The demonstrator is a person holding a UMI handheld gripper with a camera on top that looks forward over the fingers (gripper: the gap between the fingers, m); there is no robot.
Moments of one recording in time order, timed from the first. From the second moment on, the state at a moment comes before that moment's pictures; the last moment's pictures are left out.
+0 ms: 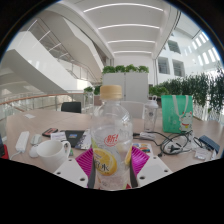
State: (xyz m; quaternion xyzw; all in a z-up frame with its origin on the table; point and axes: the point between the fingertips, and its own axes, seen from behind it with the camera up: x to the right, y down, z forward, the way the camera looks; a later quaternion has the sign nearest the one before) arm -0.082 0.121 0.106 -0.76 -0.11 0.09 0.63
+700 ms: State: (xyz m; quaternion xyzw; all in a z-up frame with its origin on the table) arm -0.054 -0.031 0.141 -0.83 -0.04 0.06 0.55
